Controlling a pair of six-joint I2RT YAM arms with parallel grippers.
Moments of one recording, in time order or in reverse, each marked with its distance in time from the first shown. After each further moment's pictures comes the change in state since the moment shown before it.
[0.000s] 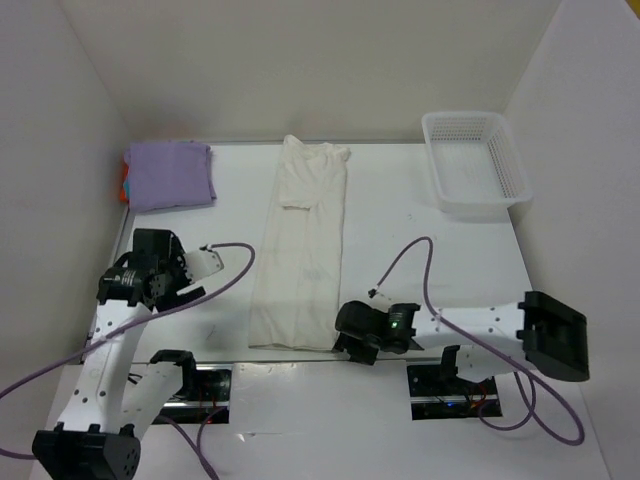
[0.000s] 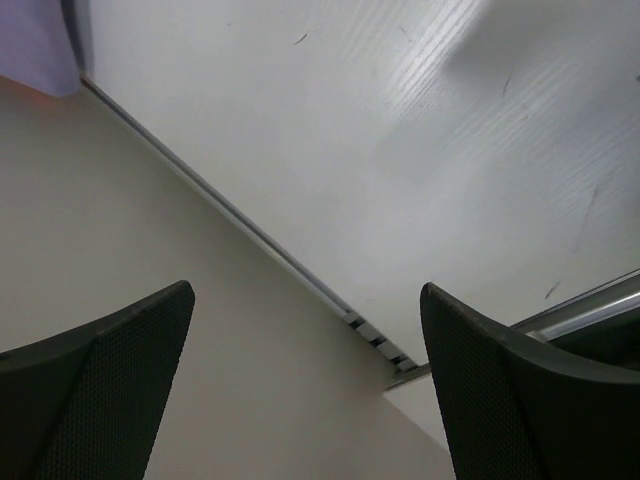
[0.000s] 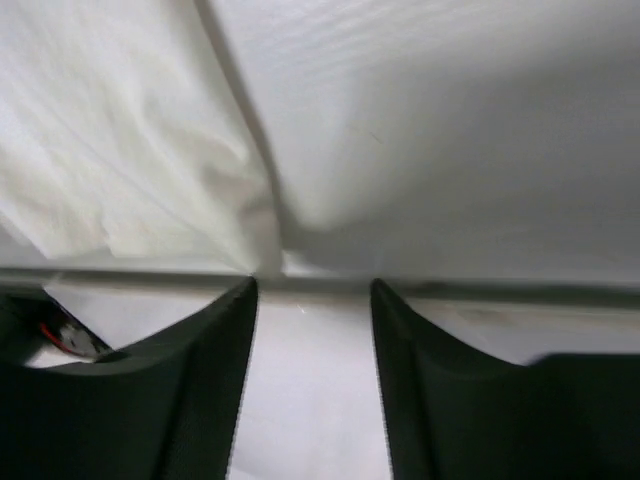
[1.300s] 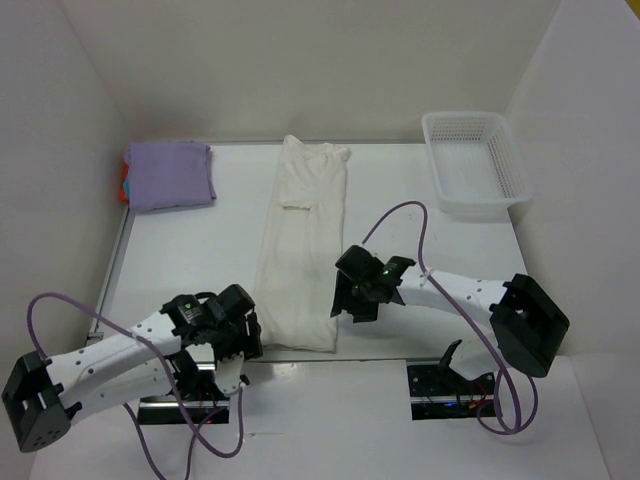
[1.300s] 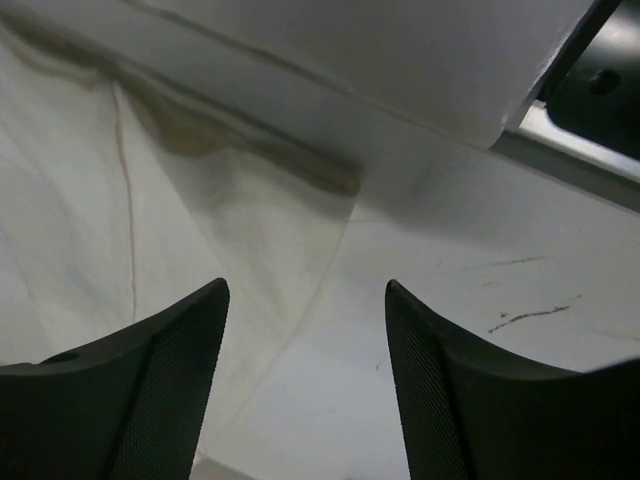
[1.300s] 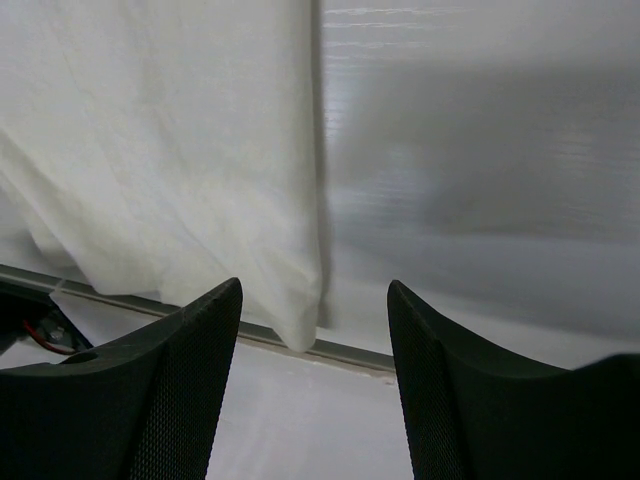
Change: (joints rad) left arm -0.869 -0.037 -0.343 0.068 0.289 0.895; right arm -0.372 0.095 0.220 -0.117 -0.158 -0.621
